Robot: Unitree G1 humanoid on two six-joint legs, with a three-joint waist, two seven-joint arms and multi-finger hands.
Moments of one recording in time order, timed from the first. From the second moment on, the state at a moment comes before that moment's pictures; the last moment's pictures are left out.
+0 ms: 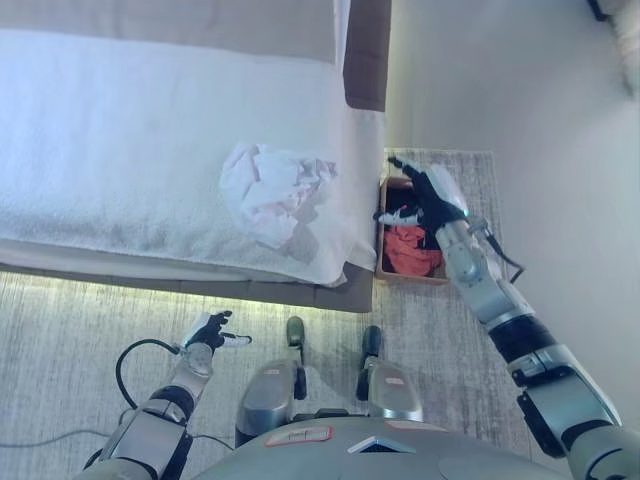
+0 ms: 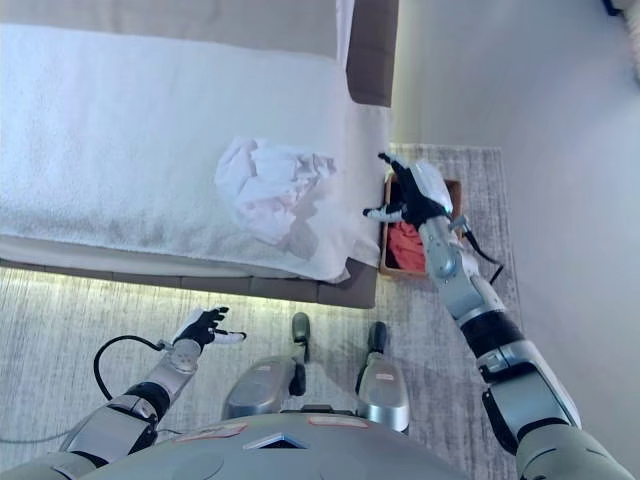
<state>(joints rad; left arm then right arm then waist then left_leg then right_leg) -0.14 0.34 -0.35 1.16 0.16 -0.06 0.15 -0.40 -0.48 0.37 0.39 -0.33 0.01 -0.19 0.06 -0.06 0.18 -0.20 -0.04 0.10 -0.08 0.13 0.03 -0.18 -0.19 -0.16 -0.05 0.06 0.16</state>
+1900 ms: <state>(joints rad) -0.22 0.35 -0.45 1.09 0.02 -0.08 0.25 -1.29 -0.29 0.69 1.38 -0.36 0.14 -0.20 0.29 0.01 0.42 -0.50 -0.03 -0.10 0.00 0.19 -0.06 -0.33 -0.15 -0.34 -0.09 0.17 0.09</state>
